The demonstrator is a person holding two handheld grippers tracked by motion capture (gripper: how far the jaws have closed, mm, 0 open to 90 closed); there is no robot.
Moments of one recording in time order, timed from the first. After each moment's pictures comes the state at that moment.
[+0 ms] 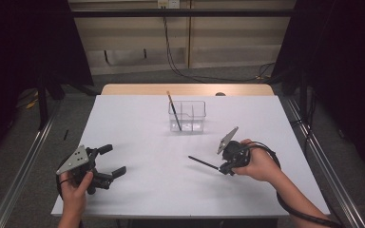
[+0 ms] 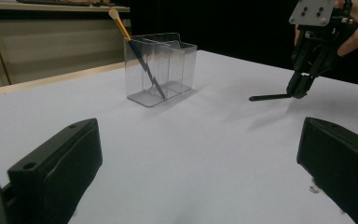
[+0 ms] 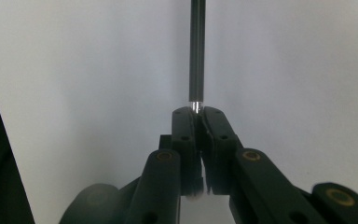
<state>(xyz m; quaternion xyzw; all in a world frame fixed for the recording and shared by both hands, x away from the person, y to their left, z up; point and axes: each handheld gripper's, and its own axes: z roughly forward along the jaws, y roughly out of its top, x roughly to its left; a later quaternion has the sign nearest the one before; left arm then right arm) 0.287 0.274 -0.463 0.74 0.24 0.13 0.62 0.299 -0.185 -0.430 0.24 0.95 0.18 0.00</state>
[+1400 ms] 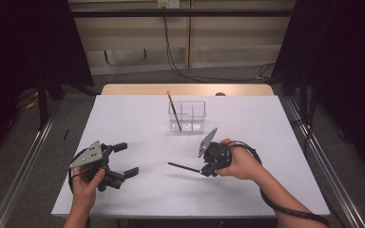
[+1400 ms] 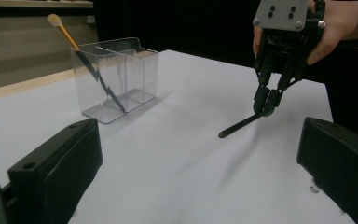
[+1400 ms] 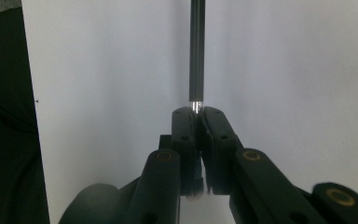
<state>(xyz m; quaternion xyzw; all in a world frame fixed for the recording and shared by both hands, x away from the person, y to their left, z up) 0.292 0.234 -0.446 0.76 0.19 0.08 0.62 0.301 -0.135 -0.425 0.16 0.97 0.20 -0.02</state>
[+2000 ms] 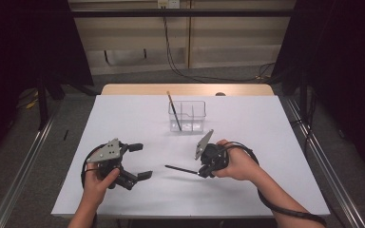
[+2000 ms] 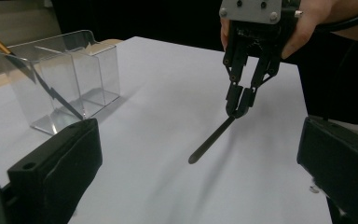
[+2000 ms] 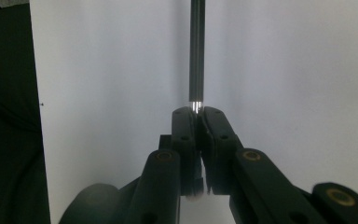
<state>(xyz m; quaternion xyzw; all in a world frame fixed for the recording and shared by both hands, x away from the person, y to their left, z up) 0.295 0.196 -0.434 0.79 0.14 0.04 0.59 0.300 -0.126 -0.425 0.14 0.97 0.20 -0.02</state>
